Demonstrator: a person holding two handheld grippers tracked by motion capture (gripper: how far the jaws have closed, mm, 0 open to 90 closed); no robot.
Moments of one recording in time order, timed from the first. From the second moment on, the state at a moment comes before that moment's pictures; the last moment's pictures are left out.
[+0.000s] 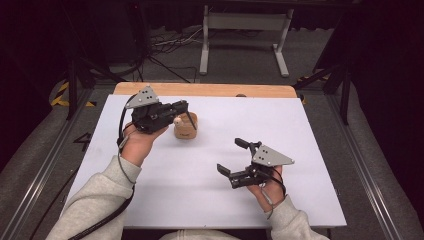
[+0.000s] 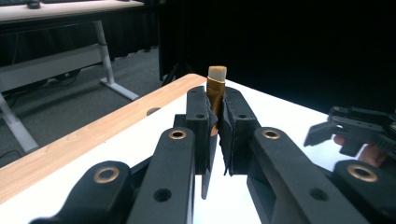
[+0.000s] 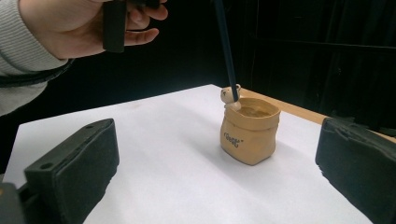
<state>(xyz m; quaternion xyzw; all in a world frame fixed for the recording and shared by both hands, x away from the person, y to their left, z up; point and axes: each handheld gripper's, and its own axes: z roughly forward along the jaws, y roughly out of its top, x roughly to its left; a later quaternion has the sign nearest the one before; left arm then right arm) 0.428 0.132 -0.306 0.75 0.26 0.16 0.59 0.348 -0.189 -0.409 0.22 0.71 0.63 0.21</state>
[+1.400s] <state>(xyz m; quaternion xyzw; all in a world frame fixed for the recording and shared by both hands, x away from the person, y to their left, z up) 0.468 0.134 -0.343 0.73 0.32 0.21 0.56 0.347 -0.185 -0.409 0.21 0.71 0.64 0.20</state>
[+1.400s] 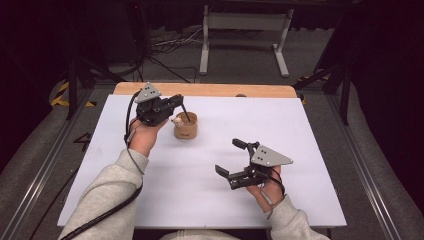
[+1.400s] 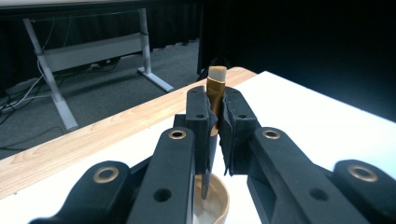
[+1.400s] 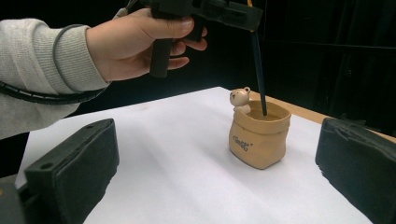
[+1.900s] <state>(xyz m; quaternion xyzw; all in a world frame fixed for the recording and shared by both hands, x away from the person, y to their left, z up) 0.475 0.134 -0.359 0.73 0.34 0.19 0.56 0.347 -0.185 -0.410 0.21 0.71 0.64 0.19</state>
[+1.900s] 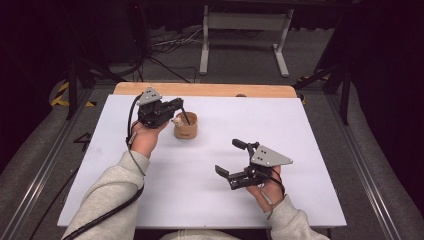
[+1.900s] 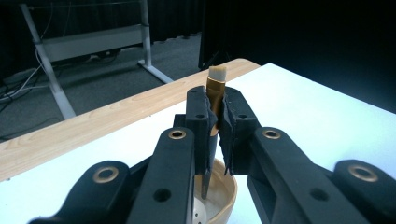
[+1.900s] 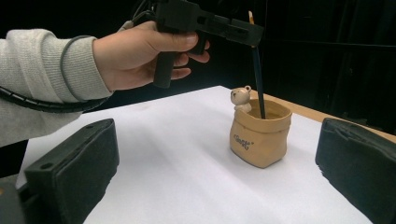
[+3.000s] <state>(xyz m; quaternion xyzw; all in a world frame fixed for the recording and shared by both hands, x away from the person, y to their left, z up) 0.452 0.159 -0.344 0.71 0.31 0.19 0.61 0.351 -0.193 -0.407 0.22 0.71 0.64 0.20</state>
